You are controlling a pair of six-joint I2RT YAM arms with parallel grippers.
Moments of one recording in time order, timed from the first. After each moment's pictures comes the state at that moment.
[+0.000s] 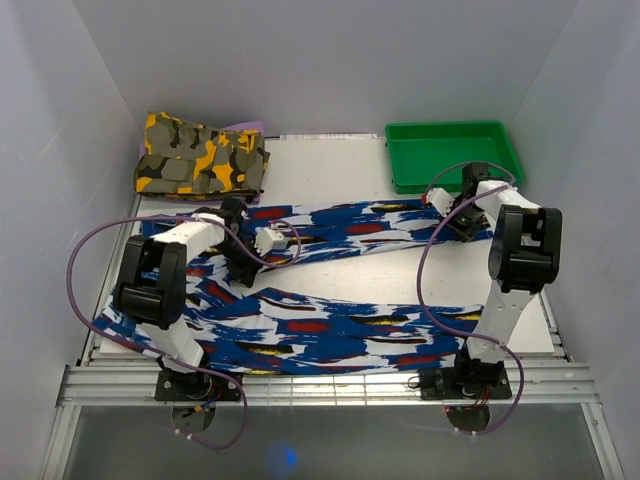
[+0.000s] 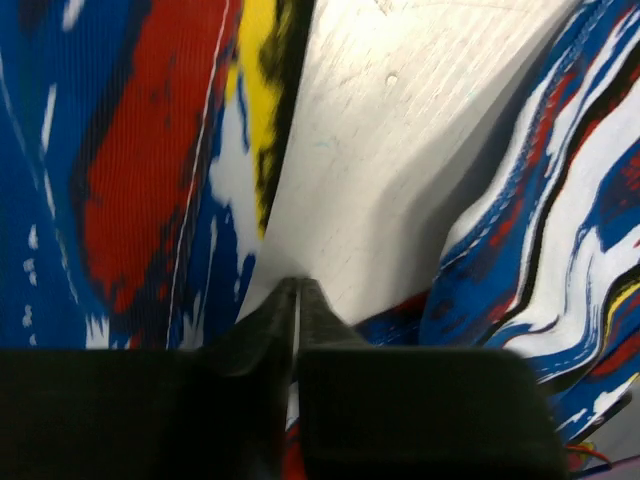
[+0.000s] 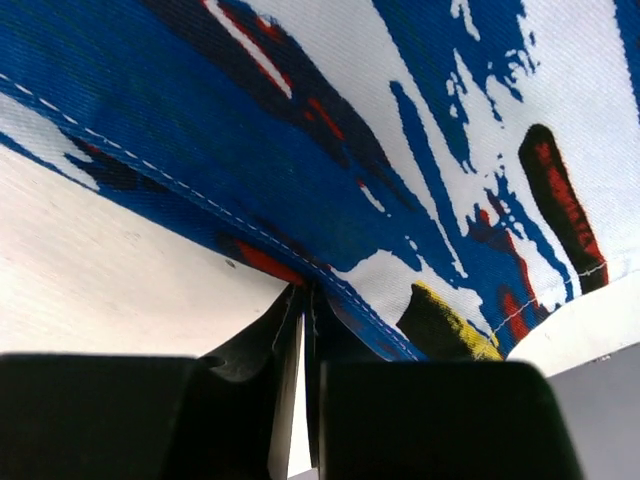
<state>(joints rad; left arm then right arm) -0.23 1.73 1.05 -0.80 0.39 0.75 -0.06 1.98 1.39 -0.77 -0.06 -1.07</state>
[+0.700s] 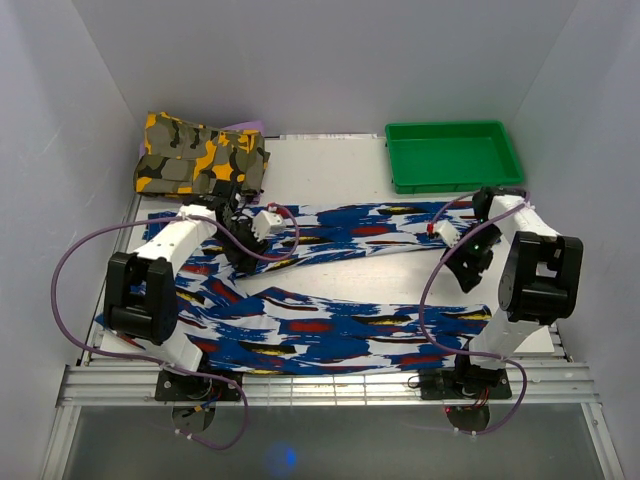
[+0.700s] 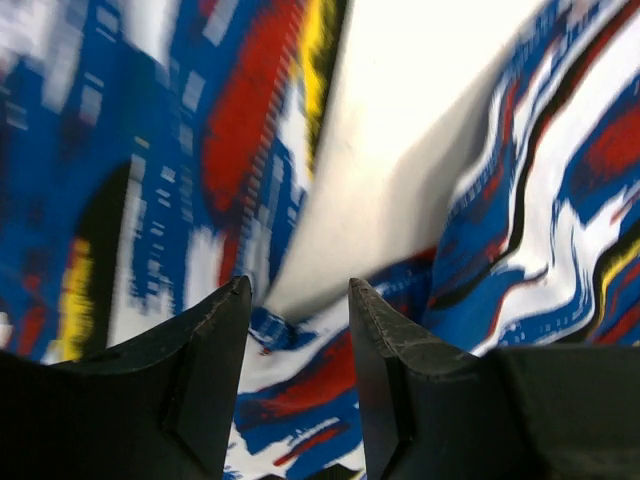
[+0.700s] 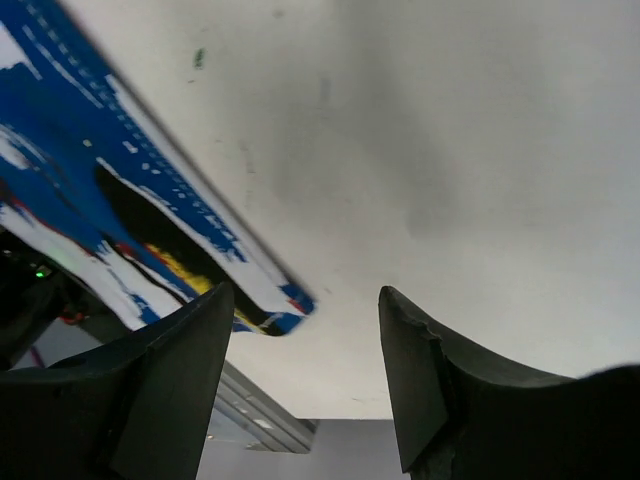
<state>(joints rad) -0.23 1.61 1.19 -0.90 0.41 0.79 -0.12 1.71 1.25 -1.20 -0.19 -1.16</state>
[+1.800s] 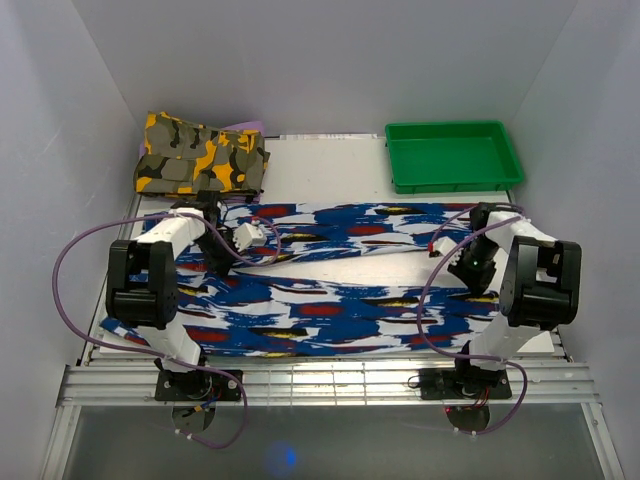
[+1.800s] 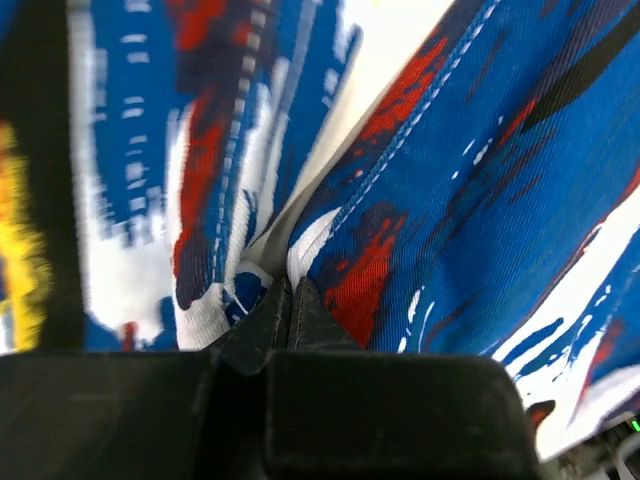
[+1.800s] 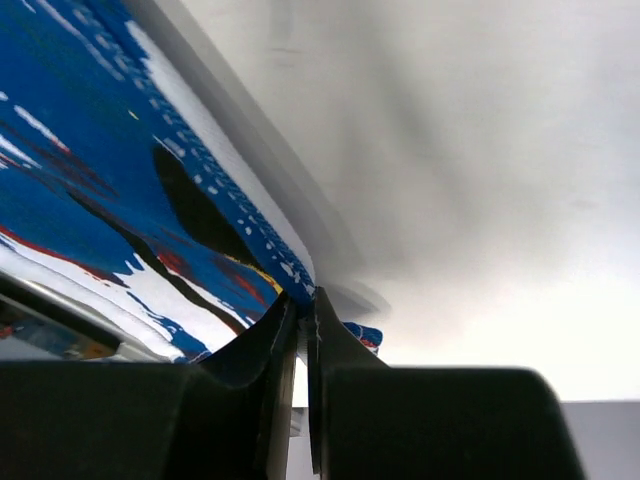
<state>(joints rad) -0.10 1.70 1.07 -0.89 0.25 1.04 -0.10 1.66 0.97 -1.03 -0.02 -1.16</state>
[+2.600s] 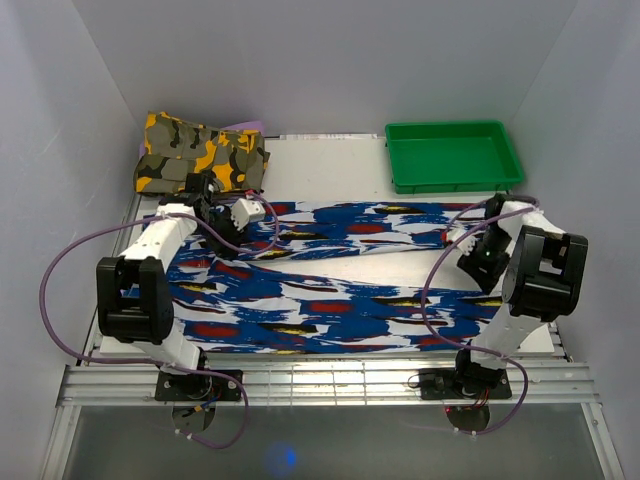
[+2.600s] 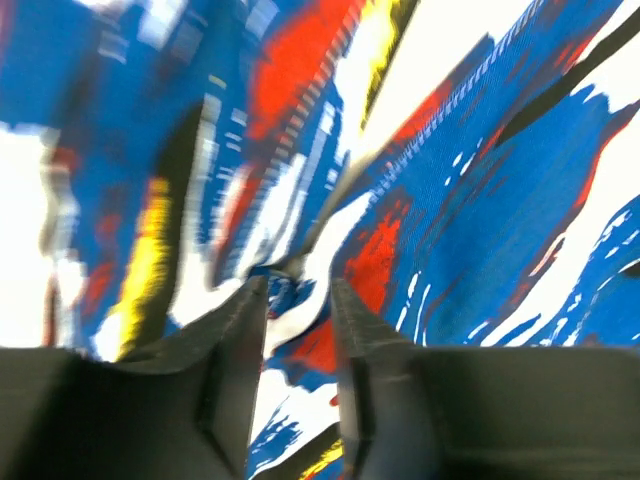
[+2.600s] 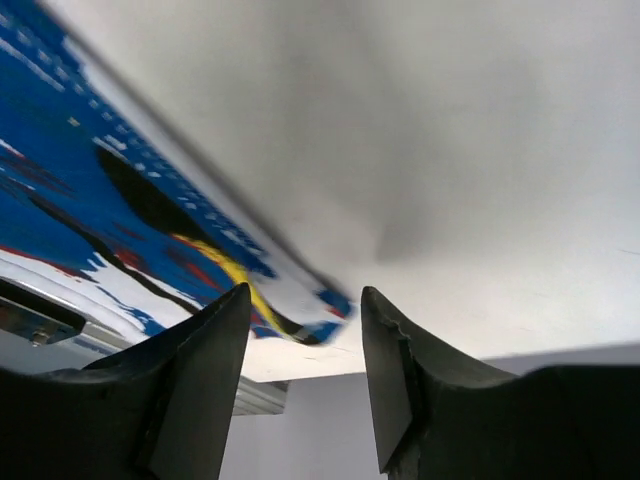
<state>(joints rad) -0.07 1.60 1.14 -0.82 0.41 0.96 -0.20 1.74 1.06 -1.04 0.03 -1.19</state>
